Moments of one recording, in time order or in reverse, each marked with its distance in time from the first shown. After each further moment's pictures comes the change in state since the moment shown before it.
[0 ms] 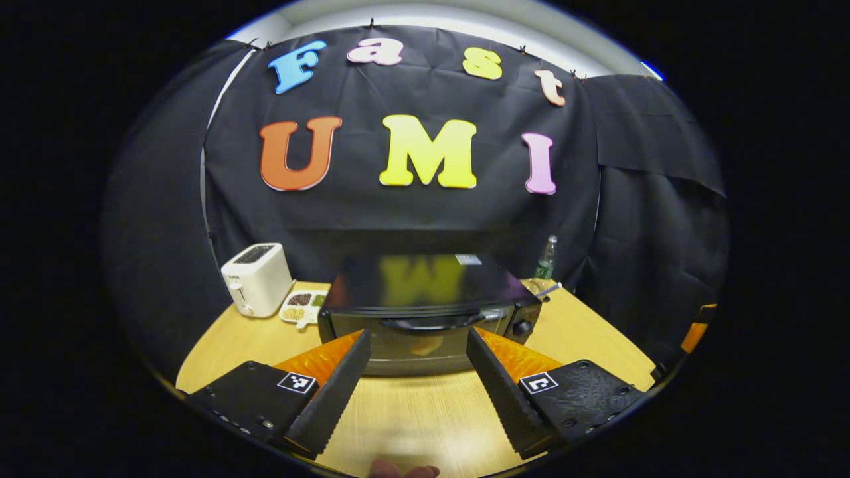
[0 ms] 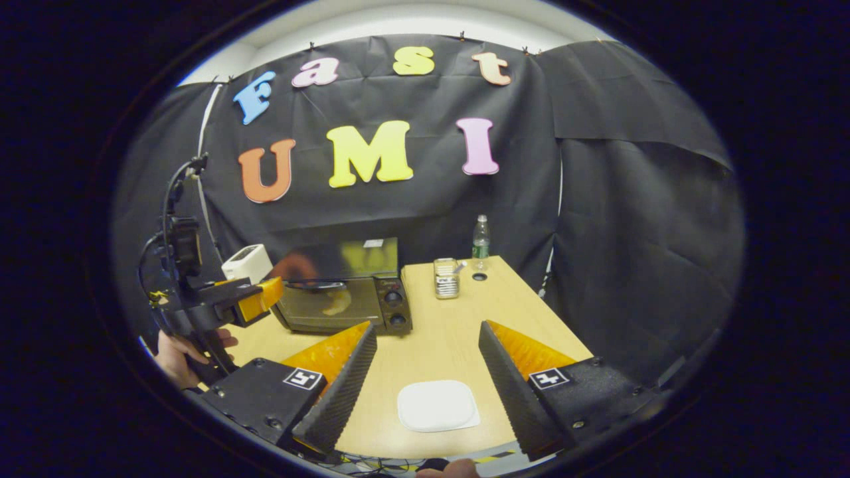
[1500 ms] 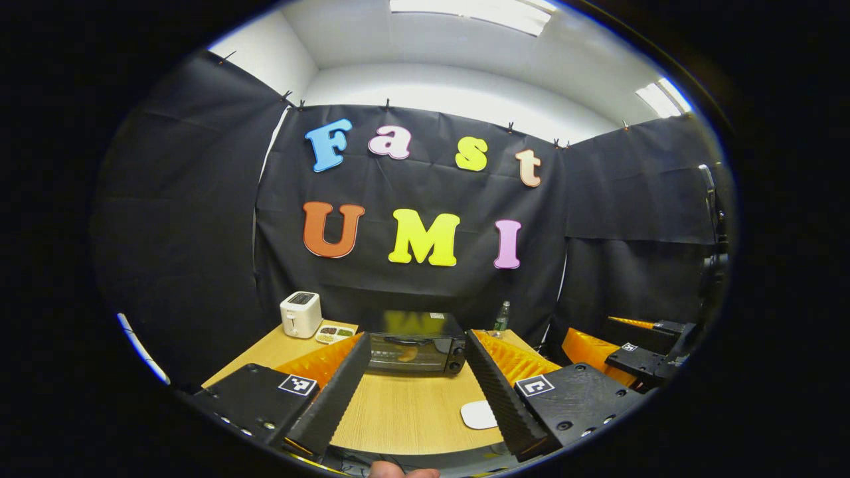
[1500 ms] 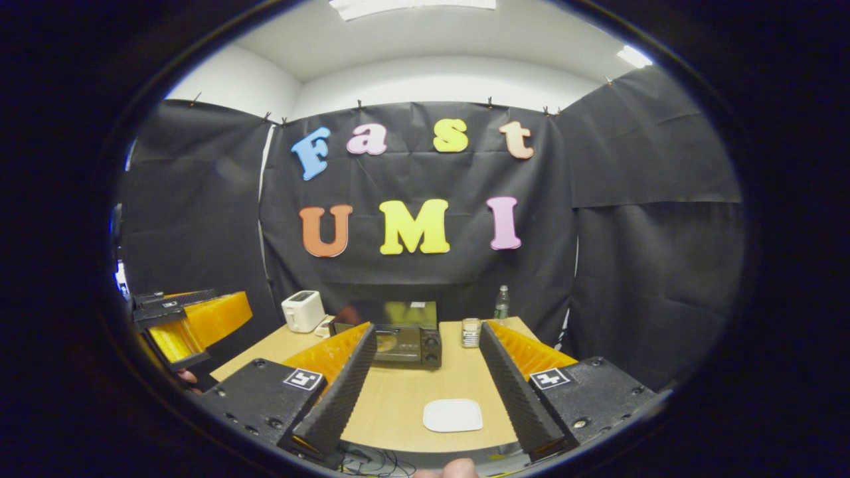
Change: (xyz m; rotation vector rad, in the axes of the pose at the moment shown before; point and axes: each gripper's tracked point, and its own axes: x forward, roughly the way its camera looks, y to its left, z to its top) left arm -0.291 -0.056 0.066 -0.067 -0.235 0.021; right arm -0.178 0.016 0.057 -0.050 -0.278 0.133
